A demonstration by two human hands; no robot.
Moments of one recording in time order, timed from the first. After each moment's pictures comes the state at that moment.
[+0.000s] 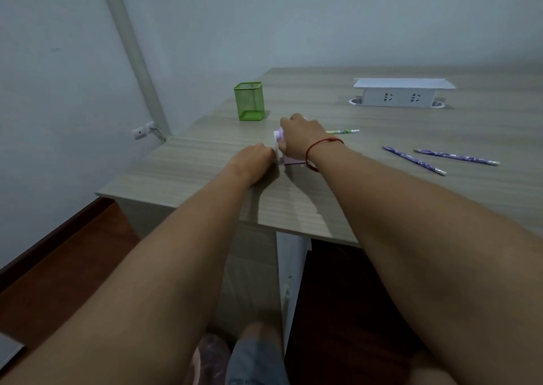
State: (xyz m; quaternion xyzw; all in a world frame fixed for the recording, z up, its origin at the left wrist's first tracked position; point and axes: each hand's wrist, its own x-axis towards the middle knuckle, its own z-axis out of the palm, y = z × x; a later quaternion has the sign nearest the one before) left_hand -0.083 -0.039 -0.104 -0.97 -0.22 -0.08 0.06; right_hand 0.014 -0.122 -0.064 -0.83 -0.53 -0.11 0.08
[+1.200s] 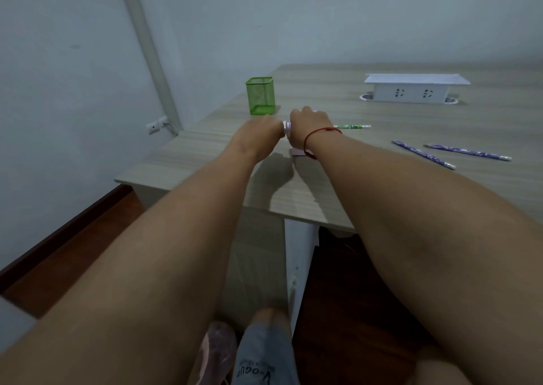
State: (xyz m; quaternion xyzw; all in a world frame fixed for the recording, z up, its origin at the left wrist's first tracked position) left_hand -0.096 -0.050 -0.070 -0.95 -0.21 -0.17 0.13; right_hand 0.007 -0.108 -0.063 -0.88 -0.47 -0.09 0.07
